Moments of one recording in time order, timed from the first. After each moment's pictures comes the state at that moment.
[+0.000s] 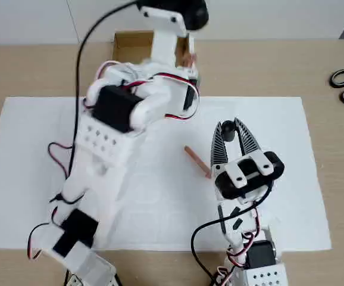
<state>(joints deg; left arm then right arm) 26.5 5.4 -44.4 88.0 15.5 -13.1 -103.1 96.1 5.8 6.5</state>
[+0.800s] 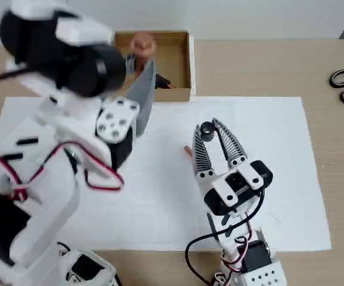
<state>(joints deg) 26.9 -32.9 -25.1 81.4 3.4 -22.9 -103.1 96.1 0.5 6.5</state>
